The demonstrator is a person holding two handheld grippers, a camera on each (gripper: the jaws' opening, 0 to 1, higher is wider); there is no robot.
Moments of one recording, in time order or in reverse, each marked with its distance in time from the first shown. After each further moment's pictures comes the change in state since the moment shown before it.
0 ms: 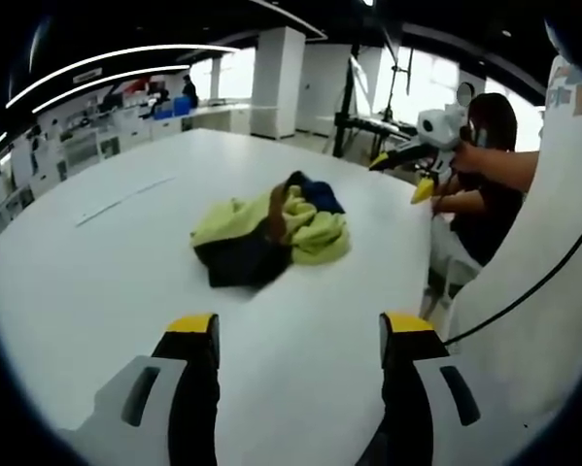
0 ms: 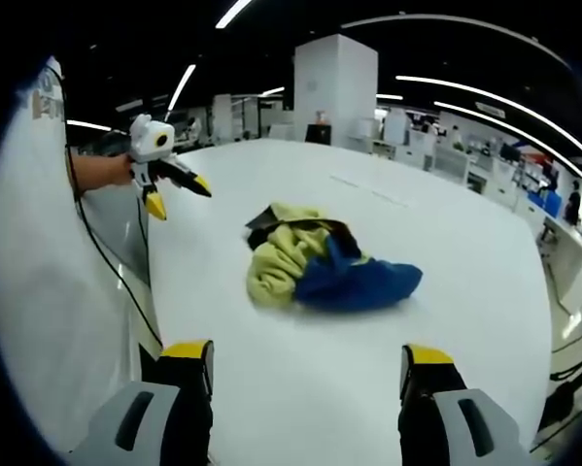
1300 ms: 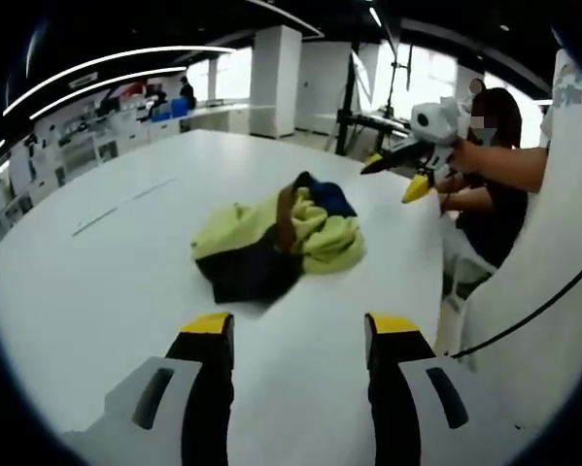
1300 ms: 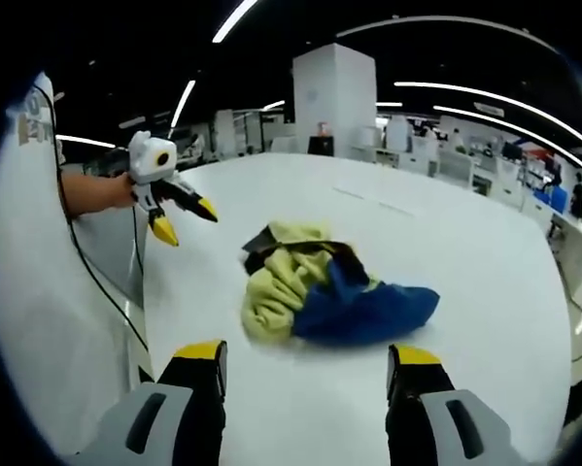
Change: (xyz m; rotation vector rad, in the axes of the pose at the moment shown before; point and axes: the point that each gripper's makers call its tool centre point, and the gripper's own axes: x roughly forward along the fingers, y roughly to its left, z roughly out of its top) left arm 0.025 0.013 0.011 0.024 0.001 0.015; right arm 0.036 -0.003 0.024 0.046 -0.066 0.046
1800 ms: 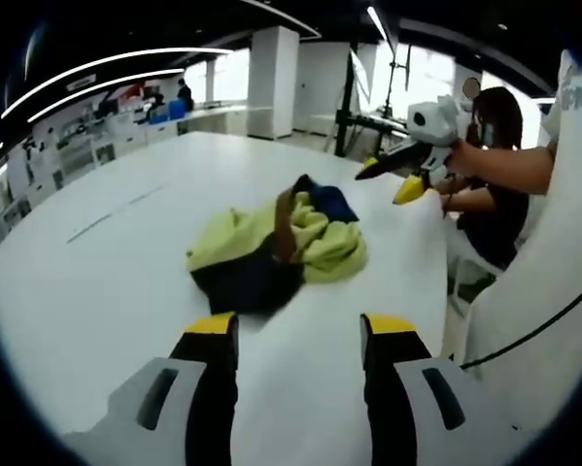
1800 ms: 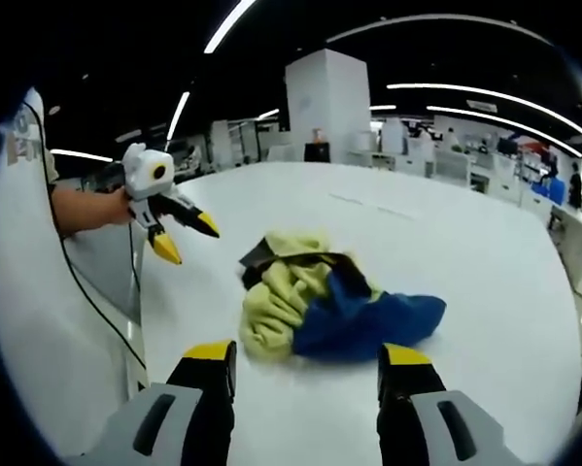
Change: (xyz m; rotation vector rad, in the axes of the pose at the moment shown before) left arm 0.013 -0.001 0.008 0.012 -0.003 -0.012; right arm 0.013 -0.002 0.012 0.047 -0.047 -0.005
